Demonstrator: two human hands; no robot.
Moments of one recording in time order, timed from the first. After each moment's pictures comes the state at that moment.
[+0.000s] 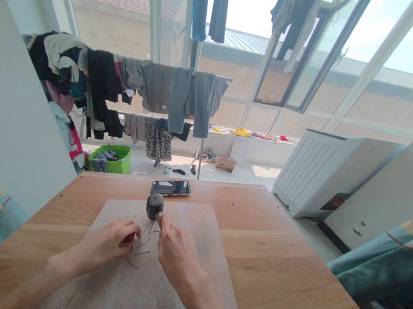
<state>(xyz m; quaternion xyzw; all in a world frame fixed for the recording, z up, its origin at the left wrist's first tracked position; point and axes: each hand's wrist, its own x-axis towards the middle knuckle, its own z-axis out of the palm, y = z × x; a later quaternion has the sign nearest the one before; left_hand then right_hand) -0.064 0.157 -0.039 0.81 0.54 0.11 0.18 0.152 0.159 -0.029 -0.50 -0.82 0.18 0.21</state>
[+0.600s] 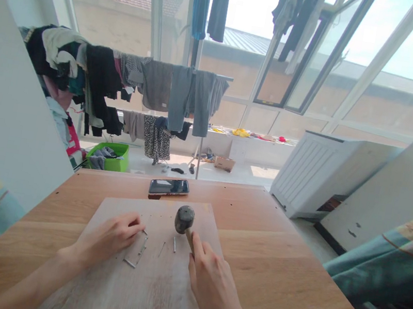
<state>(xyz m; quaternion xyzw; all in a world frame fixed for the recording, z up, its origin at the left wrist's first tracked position) -0.064 0.168 -0.050 0.89 0.46 0.09 0.01 0.221 0.124 -0.033 -0.60 -0.79 0.12 0.10</state>
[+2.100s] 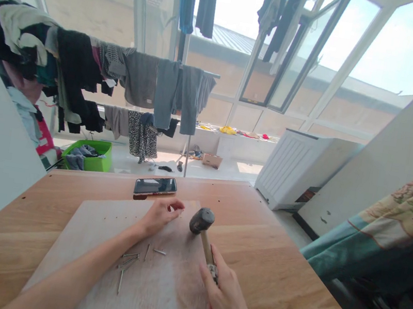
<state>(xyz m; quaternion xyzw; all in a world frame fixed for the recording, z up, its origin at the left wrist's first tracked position) 0.065 0.269 -0.082 0.74 0.40 0.42 0.34 0.271 0.105 -0.061 -0.64 -0.57 0.42 0.30</state>
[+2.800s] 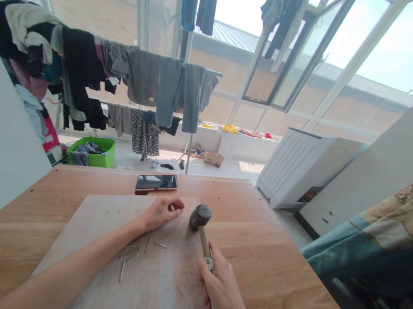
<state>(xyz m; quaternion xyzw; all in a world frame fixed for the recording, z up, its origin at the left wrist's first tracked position) 0.062 0.261 -0.082 0.76 0.39 0.39 0.33 0.270 0.110 -0.060 -0.63 -0.55 0.45 0.30</state>
